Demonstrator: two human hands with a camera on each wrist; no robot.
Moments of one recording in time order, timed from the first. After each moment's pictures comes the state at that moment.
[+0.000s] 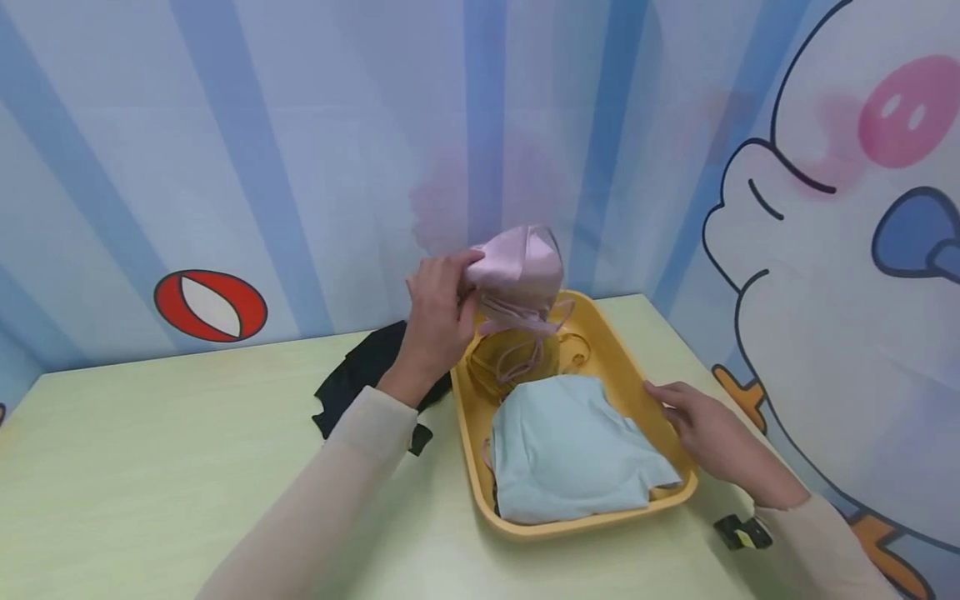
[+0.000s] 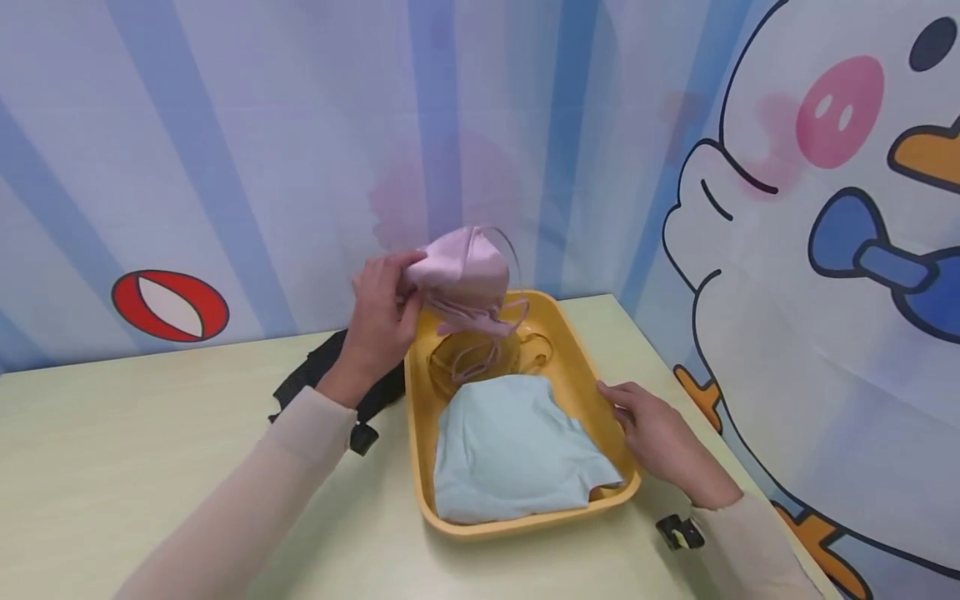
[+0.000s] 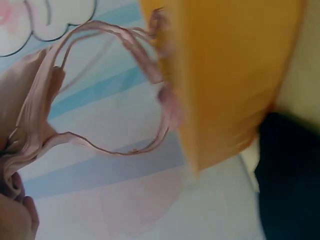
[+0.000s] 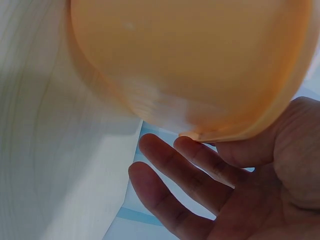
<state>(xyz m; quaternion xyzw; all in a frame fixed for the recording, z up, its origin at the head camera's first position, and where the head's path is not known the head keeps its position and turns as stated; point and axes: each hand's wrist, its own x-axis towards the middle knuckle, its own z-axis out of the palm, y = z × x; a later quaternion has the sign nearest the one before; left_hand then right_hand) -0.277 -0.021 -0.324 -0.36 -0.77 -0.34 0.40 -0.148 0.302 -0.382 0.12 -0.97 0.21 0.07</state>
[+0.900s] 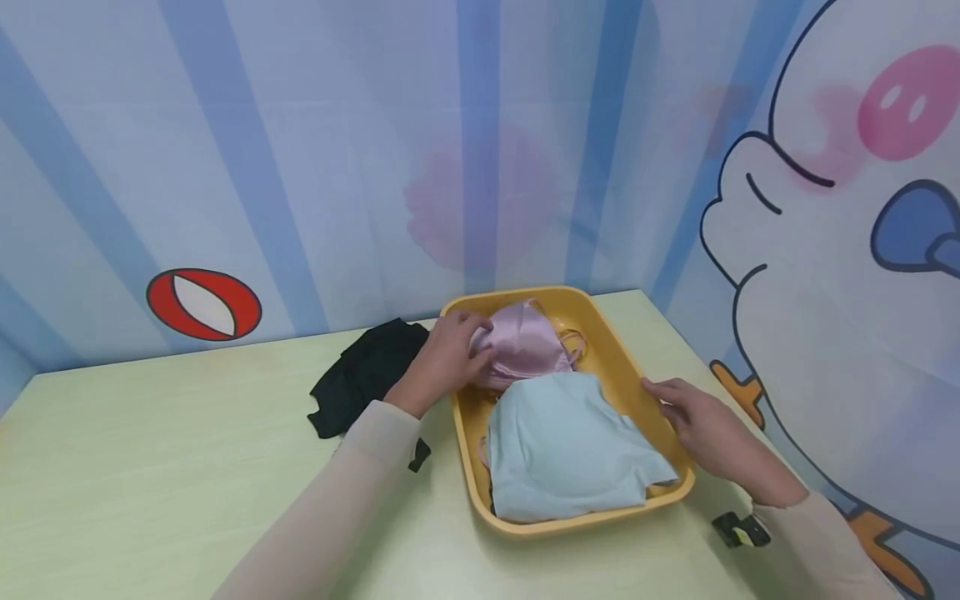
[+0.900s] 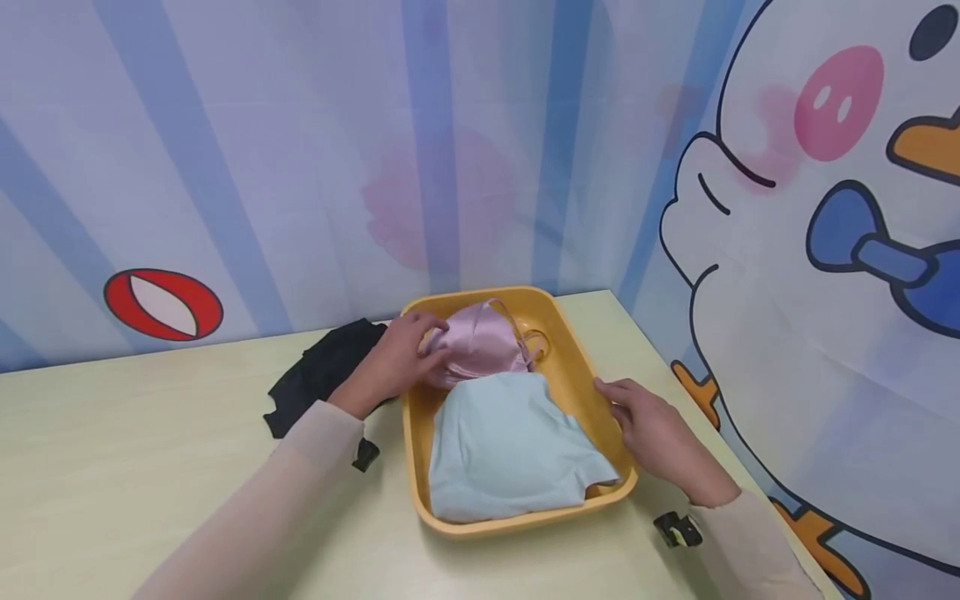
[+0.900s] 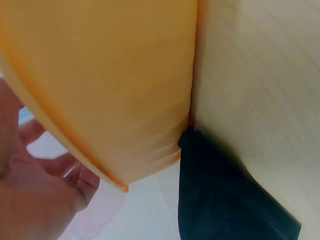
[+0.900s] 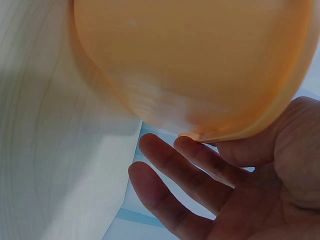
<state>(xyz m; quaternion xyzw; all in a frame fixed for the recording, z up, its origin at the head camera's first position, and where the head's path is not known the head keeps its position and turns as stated) -0.284 -0.013 -0.374 -0.28 -0.92 -0.25 0.07 -0.147 0.301 -0.381 0.12 -0.97 0.22 0.07</state>
